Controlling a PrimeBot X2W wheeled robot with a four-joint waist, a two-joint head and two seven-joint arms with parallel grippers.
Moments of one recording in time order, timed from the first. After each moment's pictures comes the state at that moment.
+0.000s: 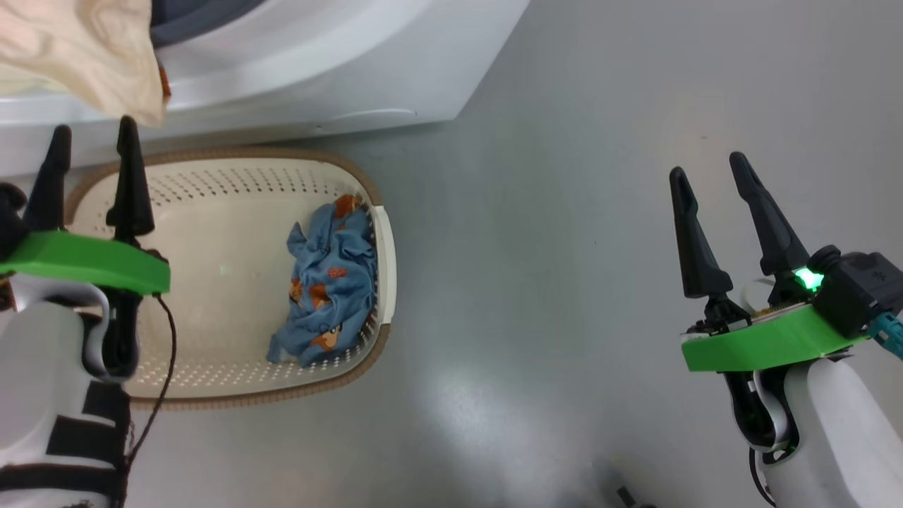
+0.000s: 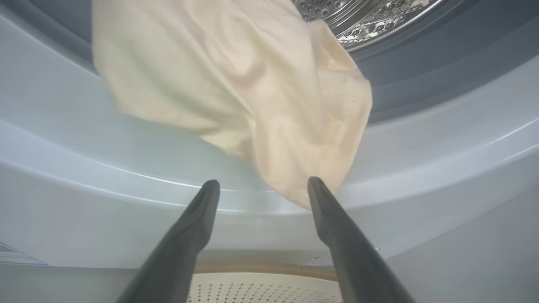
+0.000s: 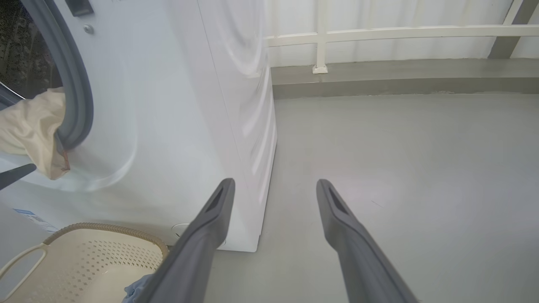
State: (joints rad) left arm -0.73 0.27 -0.12 0.66 -0.52 -0.13 -0.26; right arm -0.32 -0.13 0.12 0.09 0.31 0.13 -0.25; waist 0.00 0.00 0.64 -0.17
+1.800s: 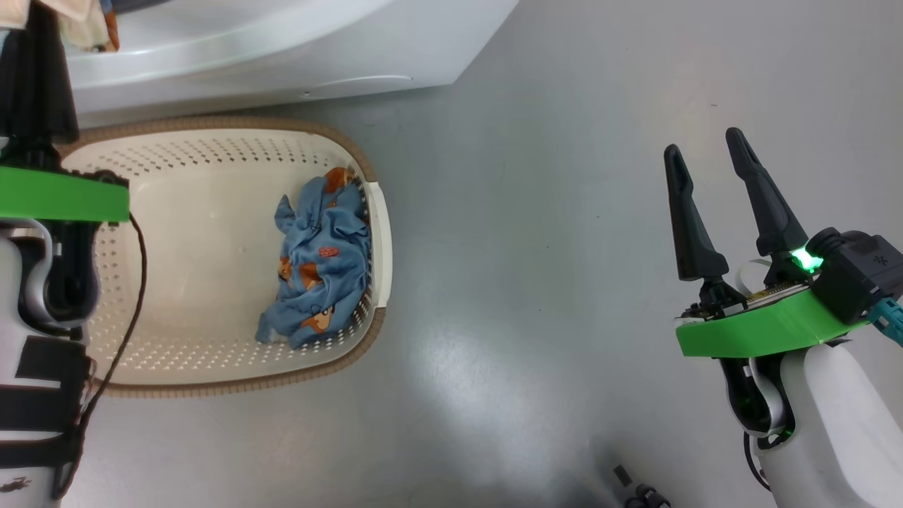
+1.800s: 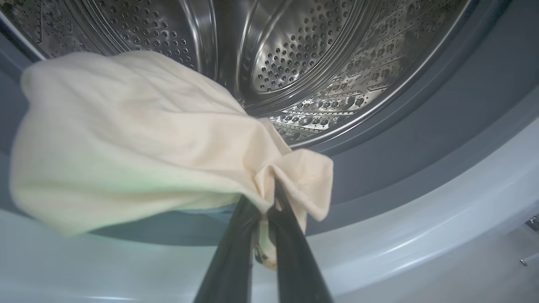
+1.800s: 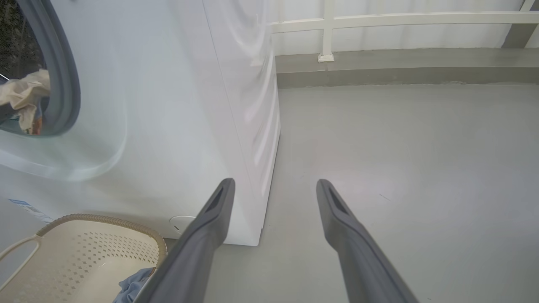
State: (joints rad) left arm -0.82 0.38 -0.23 0.41 -0.74 -0.13 -0.26; right arm -0.37 -0.13 0.13 0.08 0.30 0.13 -0.25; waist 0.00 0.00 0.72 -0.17
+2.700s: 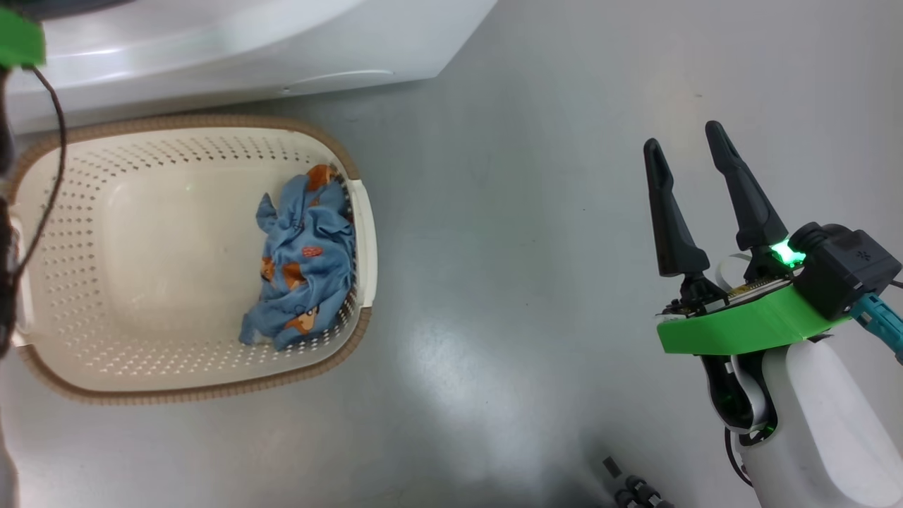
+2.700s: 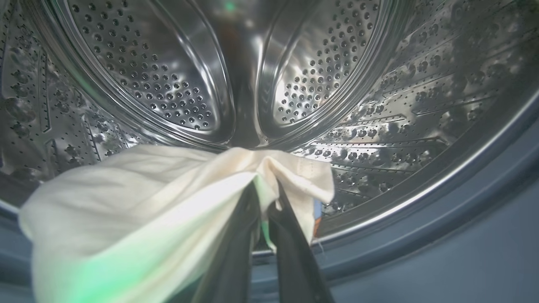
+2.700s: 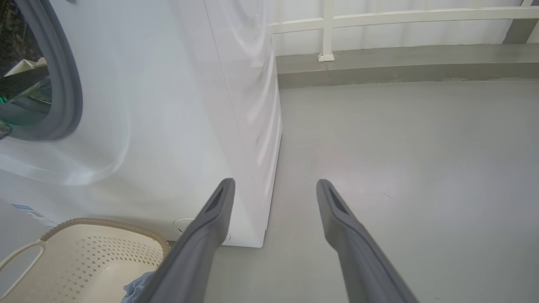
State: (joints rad) left arm -1.20 0.38 -0.26 0.77 -0.59 -0.13 -0.26; right arm -0.39 -0.10 0.15 0.08 0.30 0.13 -0.25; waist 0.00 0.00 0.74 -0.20
